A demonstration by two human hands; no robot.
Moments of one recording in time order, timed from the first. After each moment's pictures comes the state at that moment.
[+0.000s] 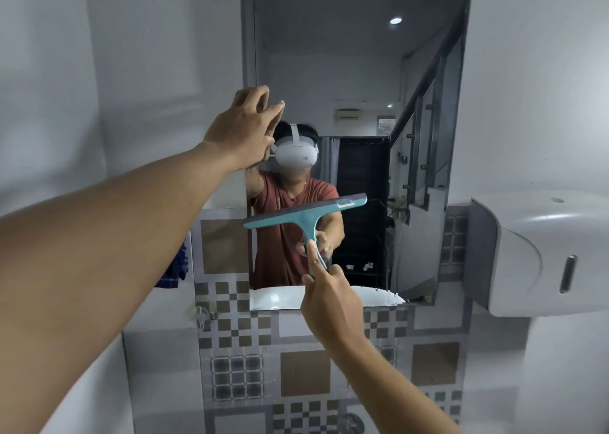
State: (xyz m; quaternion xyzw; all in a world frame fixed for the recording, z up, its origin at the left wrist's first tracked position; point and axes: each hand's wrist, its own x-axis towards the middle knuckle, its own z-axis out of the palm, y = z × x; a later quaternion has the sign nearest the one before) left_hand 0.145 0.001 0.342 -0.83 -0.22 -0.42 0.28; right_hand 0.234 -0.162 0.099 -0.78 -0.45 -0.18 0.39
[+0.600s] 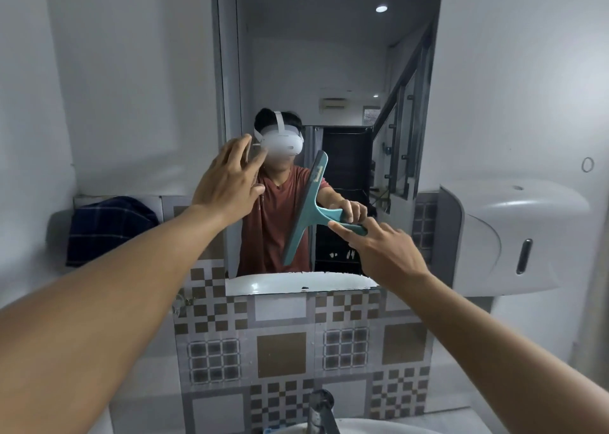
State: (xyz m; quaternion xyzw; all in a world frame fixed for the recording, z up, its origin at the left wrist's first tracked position) left_hand 0.158 -0.025 0.236 -0.85 -0.22 -0.42 0.23; right_hand 0.350 -0.246 0.150 -0.77 -0.53 -0.36 0.06
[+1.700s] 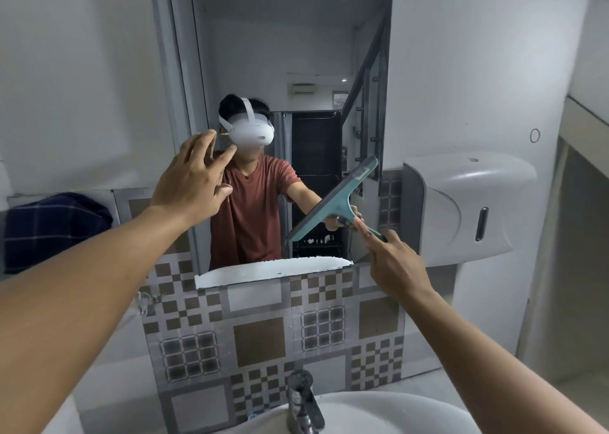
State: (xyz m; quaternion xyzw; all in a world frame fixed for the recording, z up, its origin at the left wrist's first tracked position) left_hand 0.161 -0.022 0.220 -0.86 -0.19 -0.42 0.25; right_hand 0.391 -0.288 0.080 -0.84 -0.40 -0.29 0.22
